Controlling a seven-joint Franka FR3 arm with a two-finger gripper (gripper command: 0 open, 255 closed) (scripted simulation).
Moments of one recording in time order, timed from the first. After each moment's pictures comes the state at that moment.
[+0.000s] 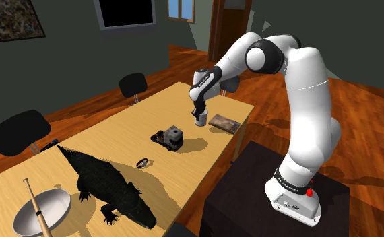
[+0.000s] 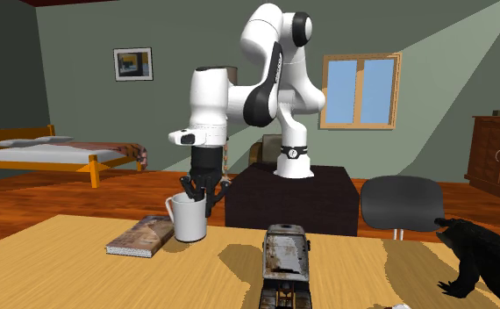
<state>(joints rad) -0.14 0.54 -0.12 -1.96 0.02 2.54 -0.28</state>
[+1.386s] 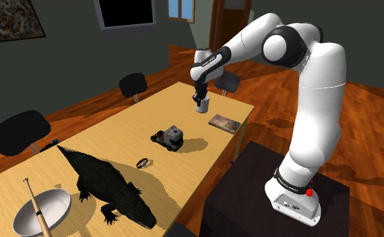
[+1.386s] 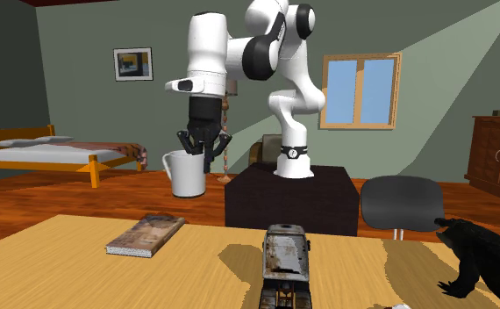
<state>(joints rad) -0.13 0.34 -0.14 -1.93 -0.01 2.32 -0.28</state>
